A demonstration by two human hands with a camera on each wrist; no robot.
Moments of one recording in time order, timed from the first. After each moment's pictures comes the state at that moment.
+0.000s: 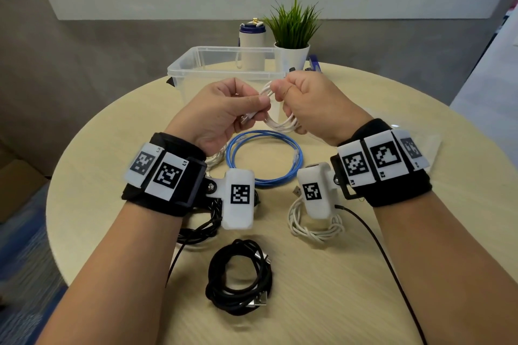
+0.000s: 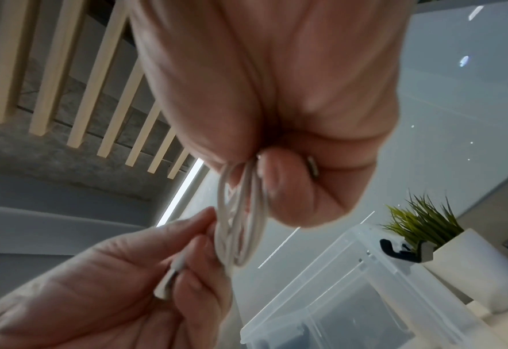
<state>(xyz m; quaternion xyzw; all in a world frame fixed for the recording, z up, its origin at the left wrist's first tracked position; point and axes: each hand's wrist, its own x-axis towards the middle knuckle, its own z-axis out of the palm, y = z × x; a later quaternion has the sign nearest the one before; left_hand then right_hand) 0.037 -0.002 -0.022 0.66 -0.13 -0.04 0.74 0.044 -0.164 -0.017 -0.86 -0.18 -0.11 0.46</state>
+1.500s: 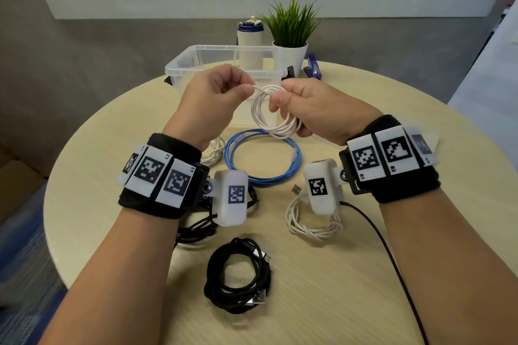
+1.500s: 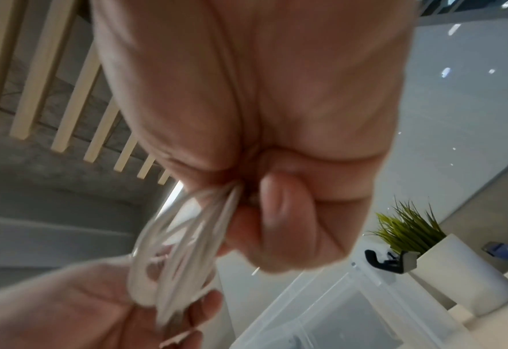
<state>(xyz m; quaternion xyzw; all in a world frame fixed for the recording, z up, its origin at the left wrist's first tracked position) 0.039 0.000 -0.022 0.79 -0.15 0.15 0.57 0.040 -0.177 -0.017 -0.87 -0.23 0.00 0.45</state>
